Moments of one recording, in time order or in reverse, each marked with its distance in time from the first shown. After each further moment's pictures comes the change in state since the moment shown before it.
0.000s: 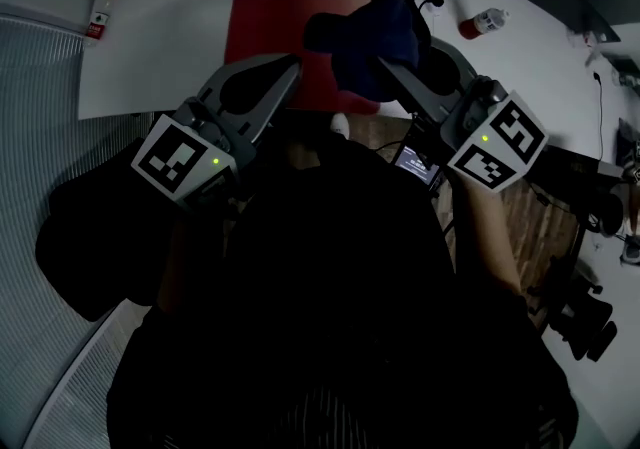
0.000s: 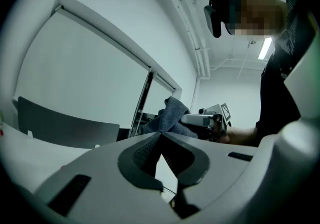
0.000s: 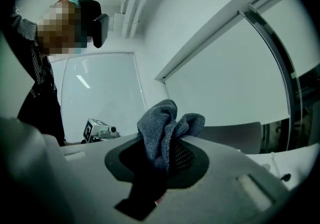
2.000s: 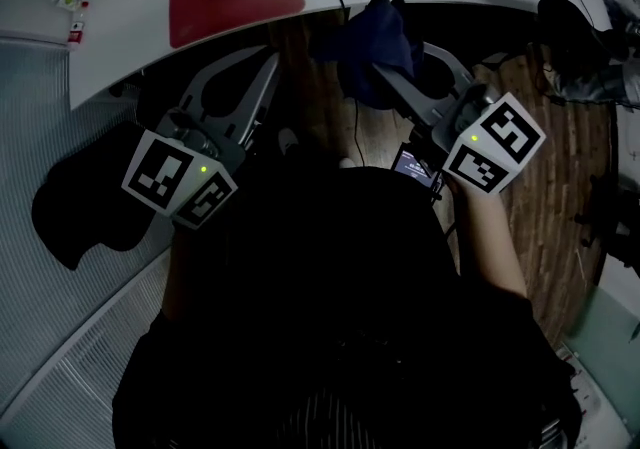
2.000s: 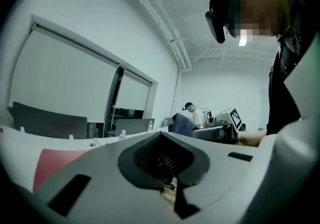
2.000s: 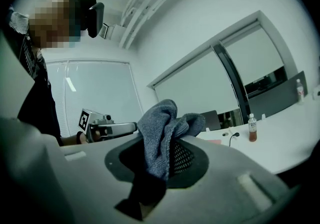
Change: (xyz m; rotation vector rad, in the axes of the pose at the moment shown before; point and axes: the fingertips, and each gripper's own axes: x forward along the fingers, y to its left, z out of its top) left arm -0.045 -0.247 -0.062 0.100 0.044 -0.072; right arm -0.237 0.164 -0.092 0.067 -0.048 -0.262
